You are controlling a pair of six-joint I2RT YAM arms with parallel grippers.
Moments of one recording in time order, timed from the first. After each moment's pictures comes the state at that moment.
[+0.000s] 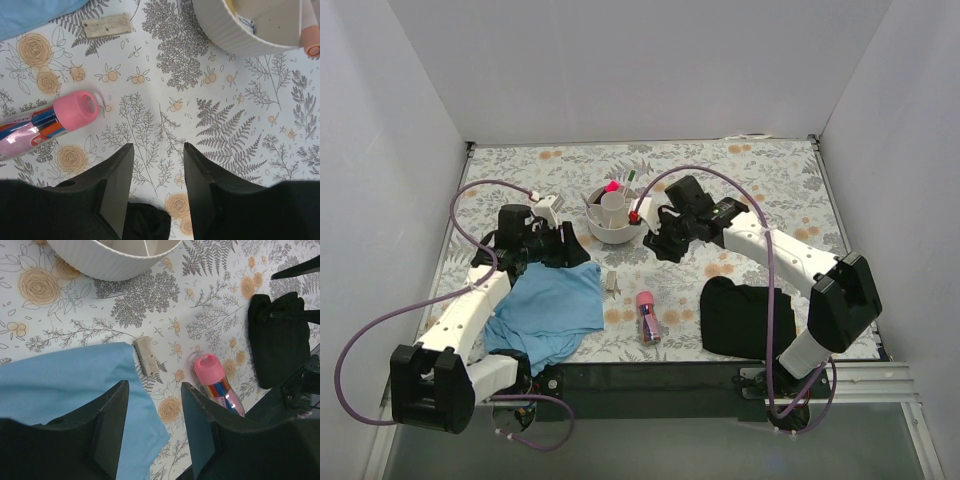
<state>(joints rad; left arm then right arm) -0.17 1.10 0.75 -0.36 0.55 -0.22 0.74 1.60 1.29 -0.63 -0.32 -0.54</state>
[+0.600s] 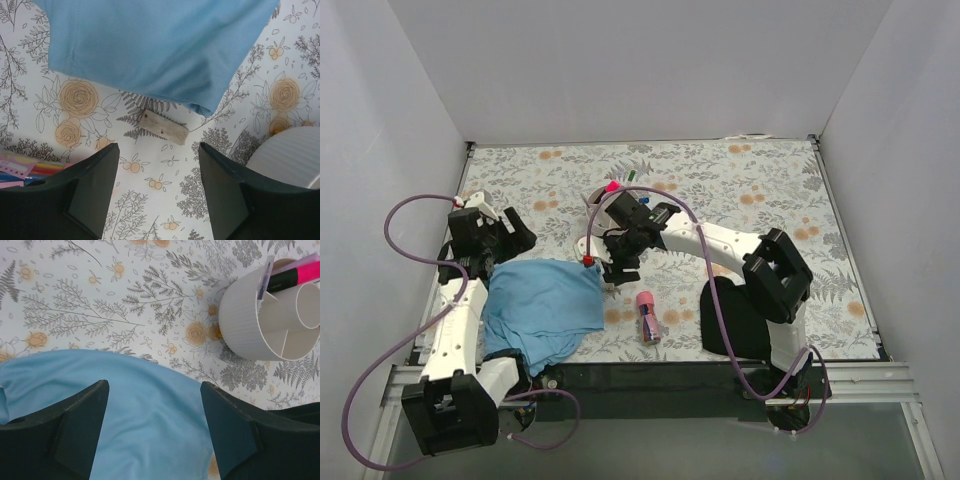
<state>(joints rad) 0.16 1.00 0.76 -0.42 0.24 -0.33 0.93 1.95 1.57 -0.67 -0.54 -0.93</state>
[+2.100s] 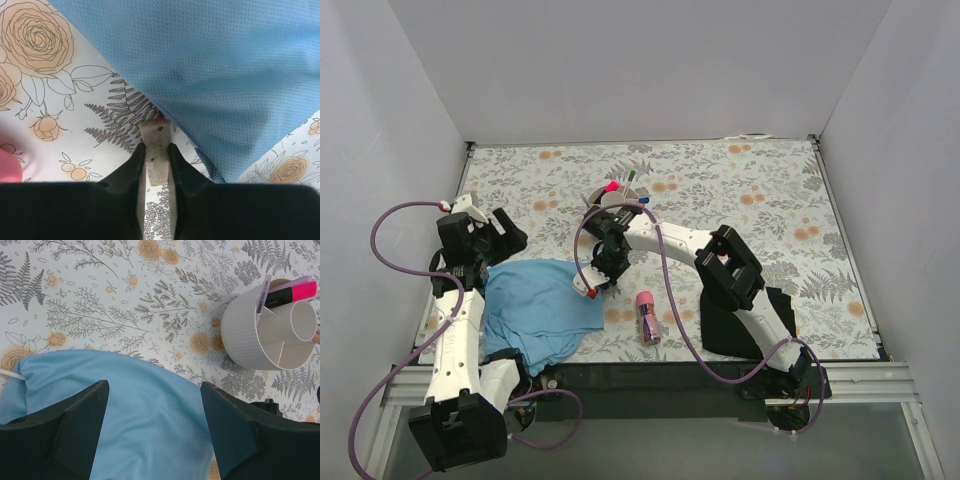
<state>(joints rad) 0.23 0.90 0.76 -0.45 0.21 -0.34 0.98 2.29 1.89 -0.99 -0.40 -1.58</state>
